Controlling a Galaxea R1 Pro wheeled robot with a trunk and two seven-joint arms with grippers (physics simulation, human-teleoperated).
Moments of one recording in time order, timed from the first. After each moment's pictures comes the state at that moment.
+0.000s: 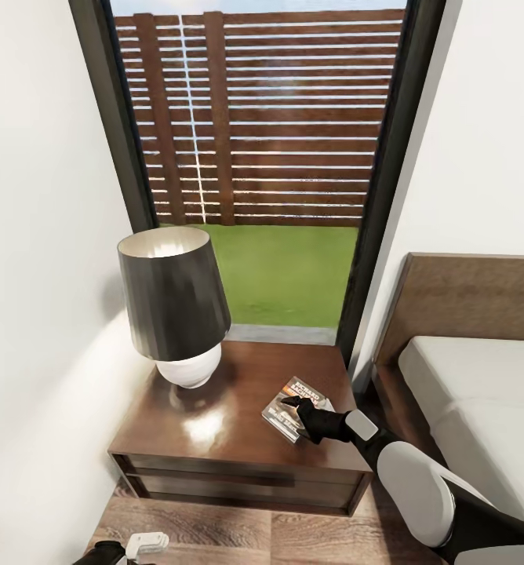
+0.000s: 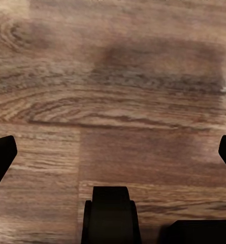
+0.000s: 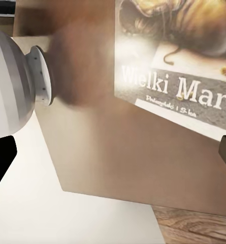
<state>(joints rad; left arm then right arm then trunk) -0.46 0.15 -0.62 -0.29 0.69 0.44 0.00 -0.90 0.07 -0.52 -0.15 -0.38 0.63 0.31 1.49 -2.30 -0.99</state>
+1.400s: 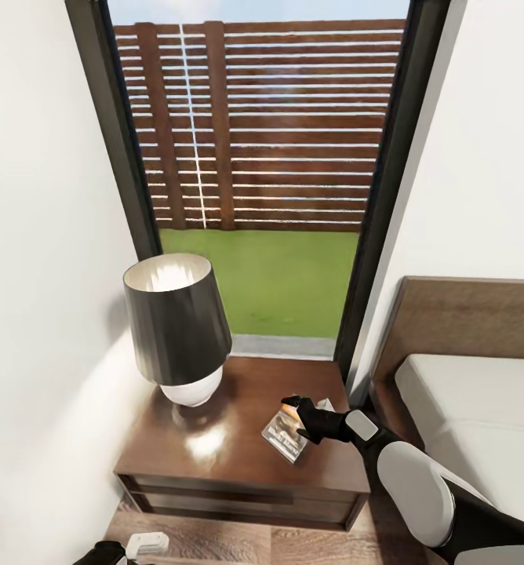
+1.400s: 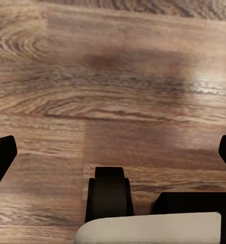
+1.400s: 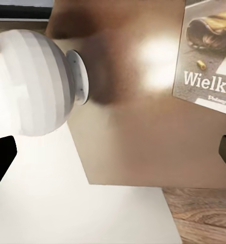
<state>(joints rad) -0.46 0.15 -0.62 -0.29 0.69 0.44 0.00 -0.90 0.07 -0.52 -0.15 -0.38 0.63 0.31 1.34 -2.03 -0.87</state>
